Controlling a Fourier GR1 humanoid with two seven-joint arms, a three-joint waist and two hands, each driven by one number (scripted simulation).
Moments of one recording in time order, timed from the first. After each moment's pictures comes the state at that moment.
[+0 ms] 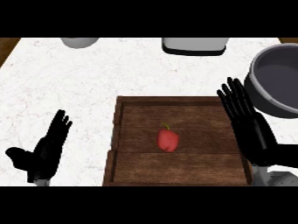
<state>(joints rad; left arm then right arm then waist) 0.06 0.25 -0.12 -1.35 0.34 0.13 -0.15 -0.10 -0.32 0.31 -1.68 -0.48 -0.16 -0.14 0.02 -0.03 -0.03</state>
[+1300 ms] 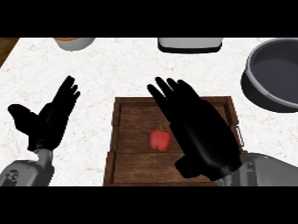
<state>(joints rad) -0.15 0.29 -0.18 -1.57 0.26 0.25 0.21 -0.74 -0.50 0.83 -1.90 0.48 0.08 0.87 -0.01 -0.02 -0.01</state>
